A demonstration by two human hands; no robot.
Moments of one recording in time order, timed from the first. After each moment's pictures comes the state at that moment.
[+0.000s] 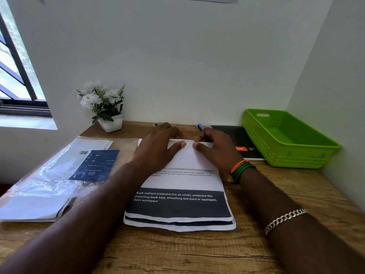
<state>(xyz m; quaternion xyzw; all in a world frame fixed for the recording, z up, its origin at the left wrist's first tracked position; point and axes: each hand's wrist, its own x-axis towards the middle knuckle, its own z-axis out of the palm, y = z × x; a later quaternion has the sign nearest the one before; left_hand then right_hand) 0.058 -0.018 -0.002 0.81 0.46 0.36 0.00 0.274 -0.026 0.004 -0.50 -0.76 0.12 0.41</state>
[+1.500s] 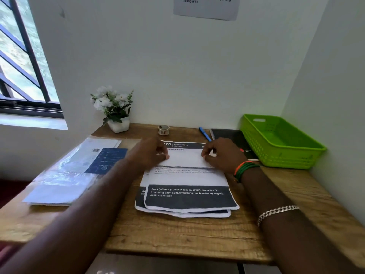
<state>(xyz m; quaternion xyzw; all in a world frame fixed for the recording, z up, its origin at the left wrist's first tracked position) 0.018 -0.019 -0.011 0.78 0.56 0.25 0.12 0.296 -0.039 0.009 -0.53 -0.82 0.03 0.24</state>
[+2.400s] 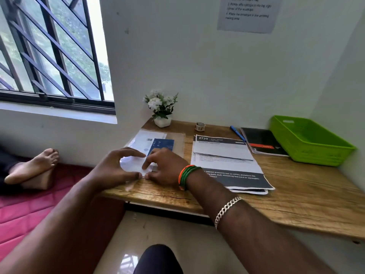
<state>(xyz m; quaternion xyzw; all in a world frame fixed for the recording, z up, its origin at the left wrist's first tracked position) -0.189 -0.188 -0.020 0.73 0.53 0.38 0.20 0.024 -0.147 0.006 -0.35 -0.91 0.13 0.16</state>
